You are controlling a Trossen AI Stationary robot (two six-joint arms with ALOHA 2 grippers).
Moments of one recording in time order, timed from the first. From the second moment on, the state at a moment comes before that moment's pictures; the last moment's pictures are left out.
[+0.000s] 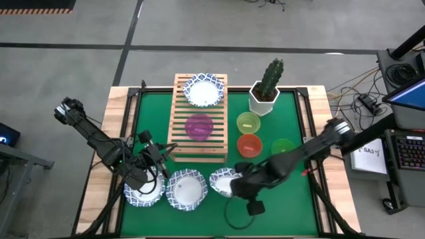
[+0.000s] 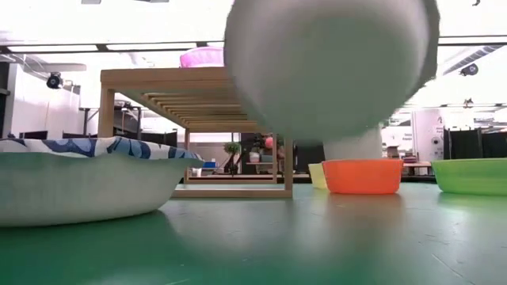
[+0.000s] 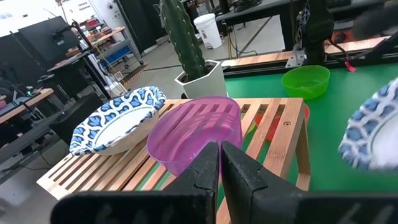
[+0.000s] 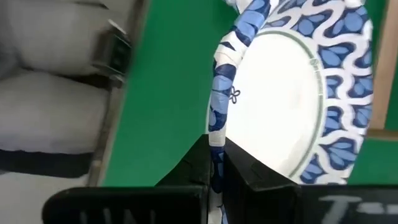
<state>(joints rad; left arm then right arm) -0.70 1.11 0.87 -0.43 -1.24 -0.33 0.48 1.72 1.56 -0.87 -0.06 0.28</state>
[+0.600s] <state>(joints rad) -0.70 1.11 0.87 -0.42 -1.25 -0.33 0.32 1.45 1.57 -0.62 0.48 -0.47</state>
